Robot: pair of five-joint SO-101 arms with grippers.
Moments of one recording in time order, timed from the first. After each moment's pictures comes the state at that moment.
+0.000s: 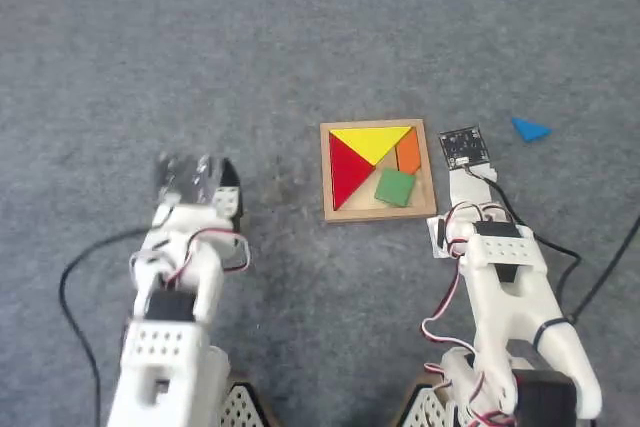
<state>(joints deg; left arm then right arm) -3.8 -66.5 89.1 16.1 3.0 -1.3 -22.9 64.0 33.3 13.1</state>
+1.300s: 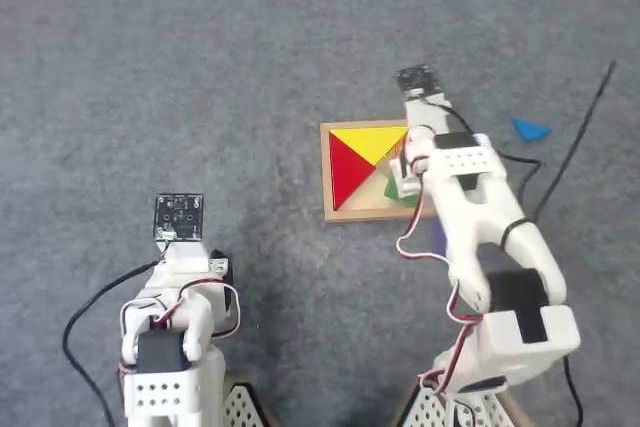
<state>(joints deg) -9.4 -102.9 97.1 72.0 3.6 -10.7 6.2 24.6 48.9 8.0</state>
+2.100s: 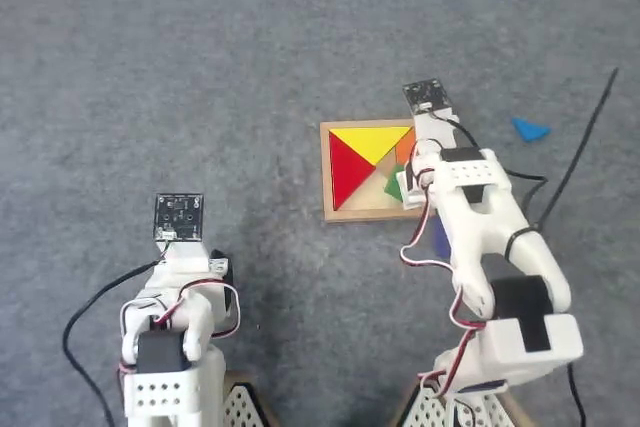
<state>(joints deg) -9.4 -102.9 97.1 72.0 3.6 -9.9 4.2 31.5 45.2 7.9</state>
